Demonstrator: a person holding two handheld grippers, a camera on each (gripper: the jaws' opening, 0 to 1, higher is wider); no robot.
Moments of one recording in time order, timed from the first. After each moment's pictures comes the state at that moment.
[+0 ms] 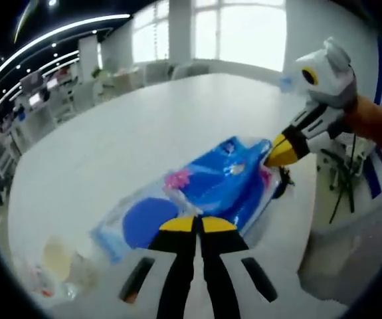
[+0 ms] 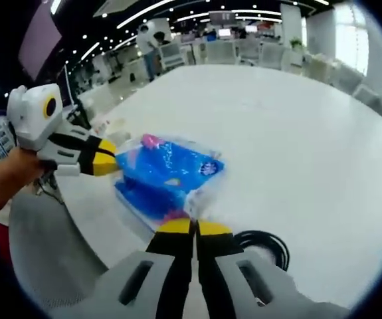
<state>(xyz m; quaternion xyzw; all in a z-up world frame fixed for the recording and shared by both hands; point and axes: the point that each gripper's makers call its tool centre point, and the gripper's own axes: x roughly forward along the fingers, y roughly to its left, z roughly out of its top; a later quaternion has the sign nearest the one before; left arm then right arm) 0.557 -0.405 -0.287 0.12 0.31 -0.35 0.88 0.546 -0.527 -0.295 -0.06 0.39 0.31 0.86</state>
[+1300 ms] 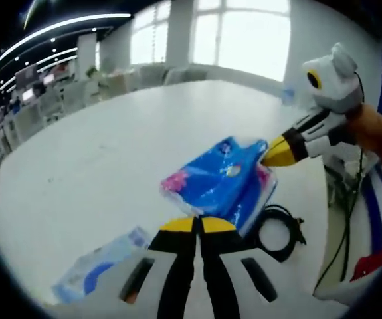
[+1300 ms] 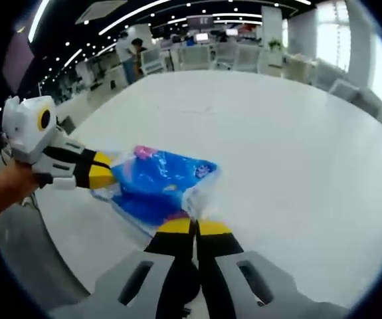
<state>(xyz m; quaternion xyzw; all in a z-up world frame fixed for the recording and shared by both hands) 0.633 -0.506 -0.304 0.08 0.30 -0.36 0.88 0.627 -0.625 -0.303 -0.06 0.39 0.26 0.88</state>
